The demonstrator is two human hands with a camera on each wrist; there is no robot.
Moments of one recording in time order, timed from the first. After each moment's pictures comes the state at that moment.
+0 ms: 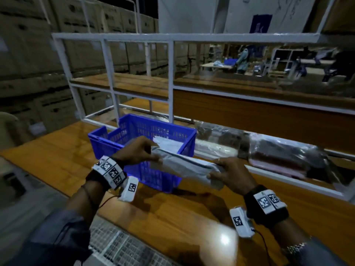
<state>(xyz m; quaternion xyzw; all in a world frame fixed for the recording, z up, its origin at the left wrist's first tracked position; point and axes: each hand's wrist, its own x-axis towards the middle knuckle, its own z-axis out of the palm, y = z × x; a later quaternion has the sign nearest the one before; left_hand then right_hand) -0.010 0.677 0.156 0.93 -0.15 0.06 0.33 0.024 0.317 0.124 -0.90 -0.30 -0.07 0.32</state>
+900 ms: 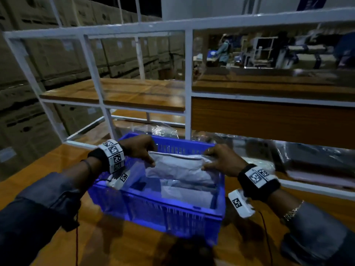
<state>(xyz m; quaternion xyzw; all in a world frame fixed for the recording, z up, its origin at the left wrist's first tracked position) 0.228 0.864 0.173 0.97 -0.21 -0.11 0.11 0.223 0.525 0.134 -0.91 -0.30 -0.02 0.28</state>
